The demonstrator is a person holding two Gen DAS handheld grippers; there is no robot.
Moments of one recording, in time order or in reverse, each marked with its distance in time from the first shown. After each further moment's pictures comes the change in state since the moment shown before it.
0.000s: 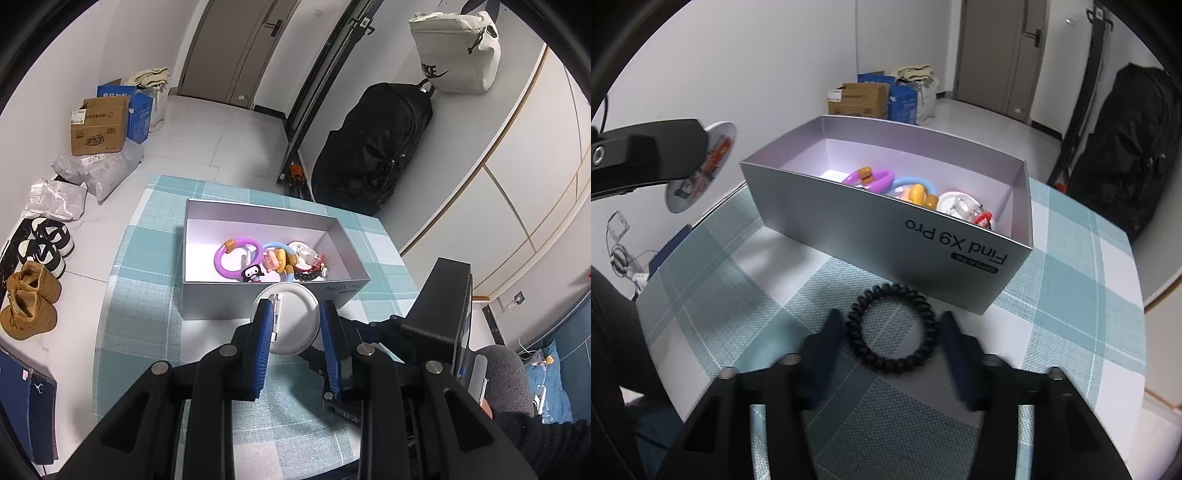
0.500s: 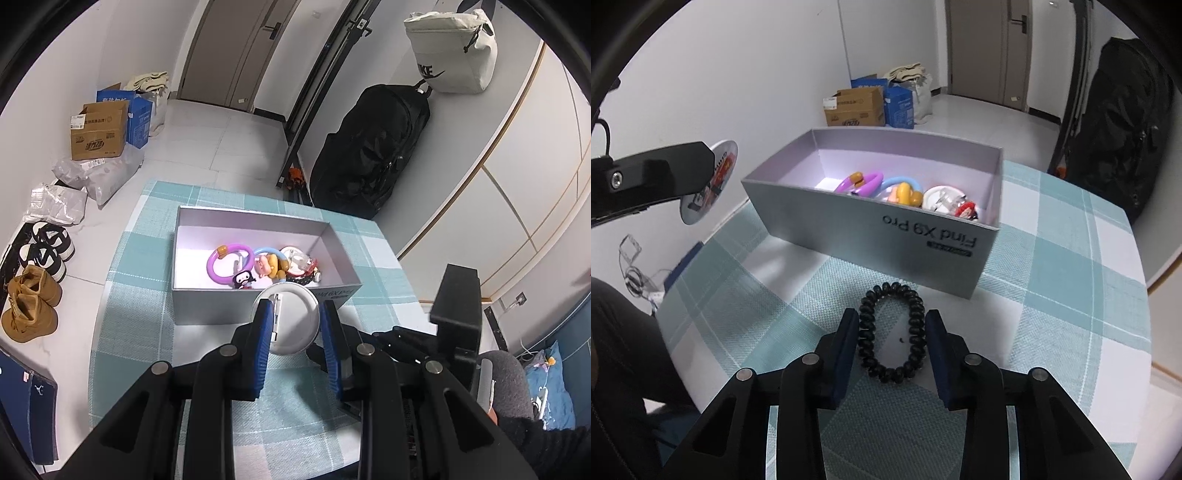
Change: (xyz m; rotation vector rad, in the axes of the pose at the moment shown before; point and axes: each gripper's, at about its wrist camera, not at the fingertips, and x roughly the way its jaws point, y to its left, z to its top) left arm -0.003 -0.010 0.003 0.005 -0.016 0.007; right arm -0.013 -0.019 -0.004 0.099 -0.009 0.066
